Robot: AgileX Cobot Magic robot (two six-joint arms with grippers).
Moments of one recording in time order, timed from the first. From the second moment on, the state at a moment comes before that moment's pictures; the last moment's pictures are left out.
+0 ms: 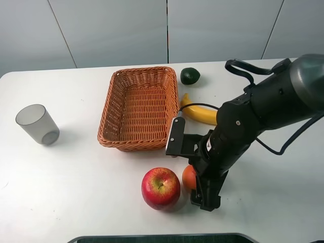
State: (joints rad) left arm -0.08 0.00 -0.51 -0.16 1.08 0.15; right arm 0.82 1.83 -0.68 0.21 0.38 -0.69
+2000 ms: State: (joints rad) left arm -0.08 0.00 -0.51 -0.16 1.08 0.15; right arm 0.83 1.55 -0.77 0.08 0.75 -0.38
